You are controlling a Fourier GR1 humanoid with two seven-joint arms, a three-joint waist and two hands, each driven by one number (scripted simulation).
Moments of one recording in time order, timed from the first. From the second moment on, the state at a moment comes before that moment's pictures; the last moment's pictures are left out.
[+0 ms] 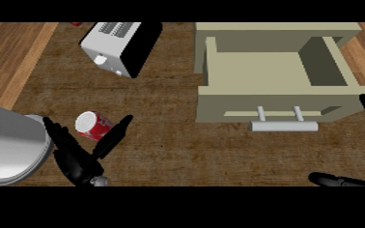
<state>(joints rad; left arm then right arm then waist) 0.07 0.00 -0.21 -1.61 -0.15 1.16 0.13 0.14 -0.11 -0.21 -2.17 -0.11 0.04 0.22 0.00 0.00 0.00</state>
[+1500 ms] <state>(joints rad) -0.12 0.01 0.13 -0.88 0.64 0.80 -0.74 0.16 -0.09 -0.27 -2.24 -0.12 0.10 0.27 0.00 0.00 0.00</state>
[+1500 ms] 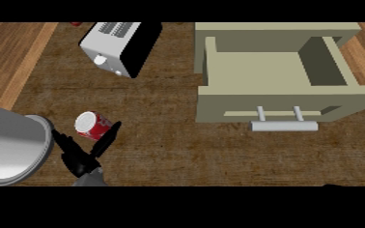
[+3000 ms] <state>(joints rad) -0.53 0.12 0.08 -0.44 0.51 0.27 -0.75 0.10 -0.09 -0.29 -2.23 -0.10 0.10 0.27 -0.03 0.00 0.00</state>
